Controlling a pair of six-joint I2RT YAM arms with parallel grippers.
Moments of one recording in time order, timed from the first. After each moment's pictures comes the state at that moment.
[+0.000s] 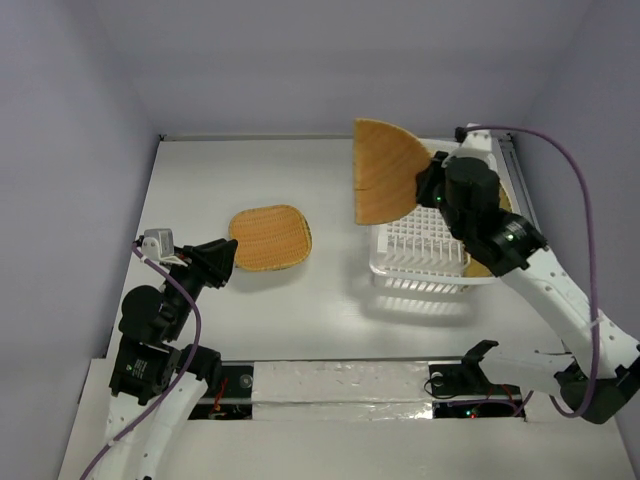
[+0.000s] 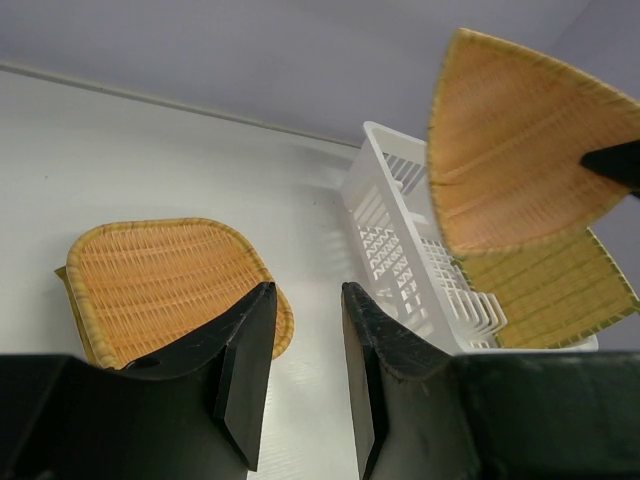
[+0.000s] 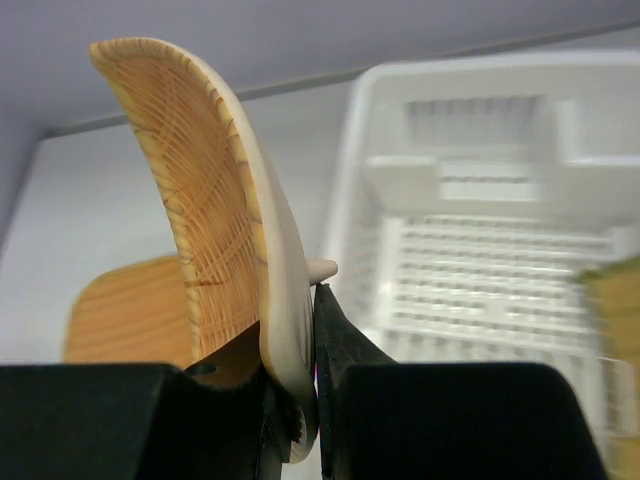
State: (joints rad) left arm -0.30 0.25 0.65 -0.35 0.05 -0.50; right arm 0.64 1.11 1.35 -0.53 0.53 0.41
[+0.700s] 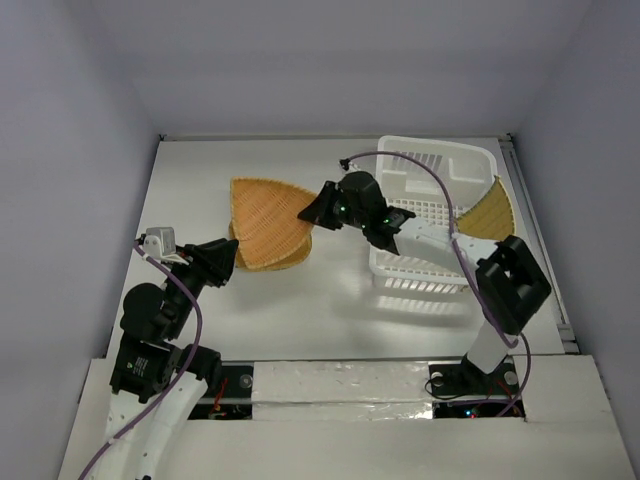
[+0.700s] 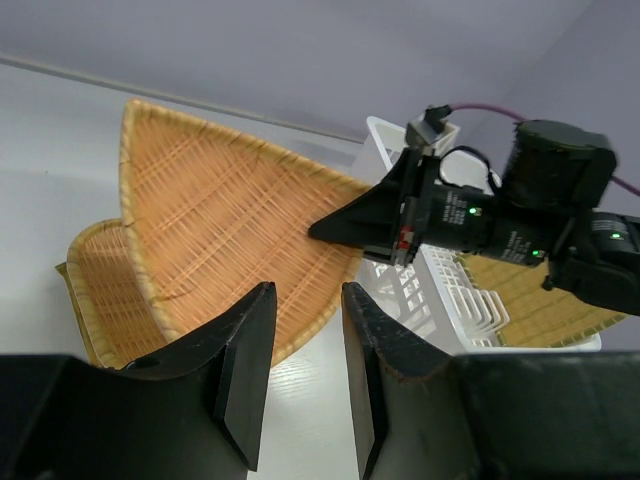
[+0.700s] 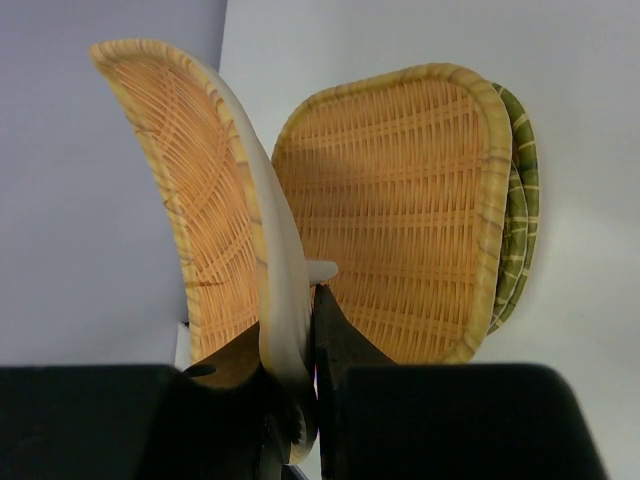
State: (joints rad) left arm -0.30 0.26 0.65 -0.35 0.05 -0.50; right arm 0.74 1.71 1.23 0.11 -0.13 0.92
